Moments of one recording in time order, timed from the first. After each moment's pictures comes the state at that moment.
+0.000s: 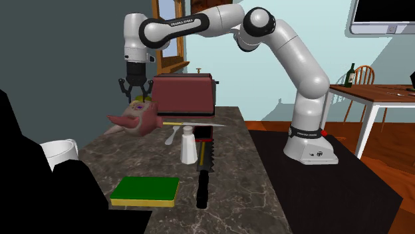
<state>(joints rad) -0.32 0.70 0.62 -1.24 -0.32 1.91 1.35</state>
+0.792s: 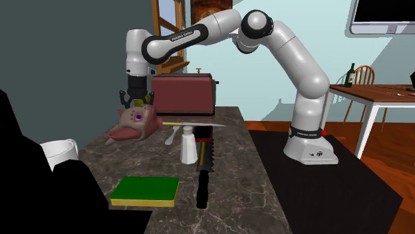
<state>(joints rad) -0.33 0.73 0.61 -1.35 -0.34 2.05 1.37</state>
